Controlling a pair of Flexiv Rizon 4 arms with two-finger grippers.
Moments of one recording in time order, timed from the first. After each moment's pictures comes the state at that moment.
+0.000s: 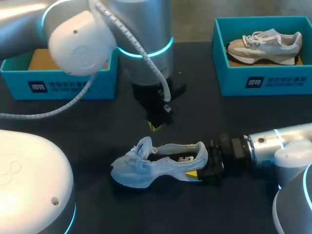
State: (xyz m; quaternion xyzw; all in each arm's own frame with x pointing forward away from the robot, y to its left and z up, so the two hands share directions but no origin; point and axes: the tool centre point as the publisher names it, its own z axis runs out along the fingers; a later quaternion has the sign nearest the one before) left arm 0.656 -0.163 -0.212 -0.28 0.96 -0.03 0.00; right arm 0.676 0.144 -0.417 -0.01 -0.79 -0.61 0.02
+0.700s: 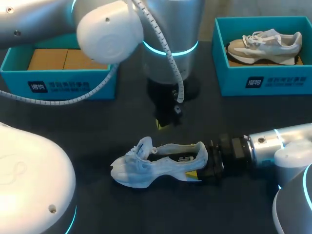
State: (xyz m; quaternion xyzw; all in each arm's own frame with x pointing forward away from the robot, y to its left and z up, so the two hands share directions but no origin) left arm 0.664 -0.178 -0.216 -0.21 0.98 0.02 0.01; right arm 0.676 0.144 -0.417 -0.01 -0.79 -0.61 0.02
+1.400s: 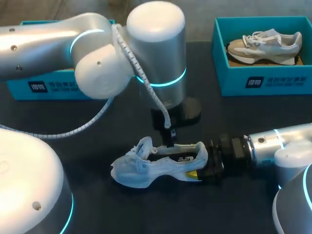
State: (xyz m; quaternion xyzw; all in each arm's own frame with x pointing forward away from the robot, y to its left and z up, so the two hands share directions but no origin) left arm 0.653 -0.194 -0.282 -0.06 1.00 -0.04 0.00; right arm 0.676 0.144 -0.417 -0.01 -0.79 -0.61 0.02
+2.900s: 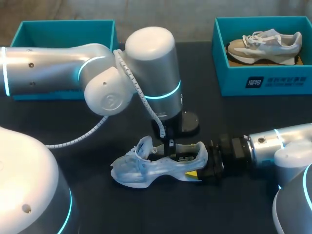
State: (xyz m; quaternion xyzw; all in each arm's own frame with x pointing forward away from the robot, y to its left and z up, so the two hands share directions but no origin) left arm 0.665 -0.207 -0.353 0.03 1.00 -0.07 -0.04; right arm 0.676 0.144 -0.417 -0.01 -0.79 -0.61 0.02
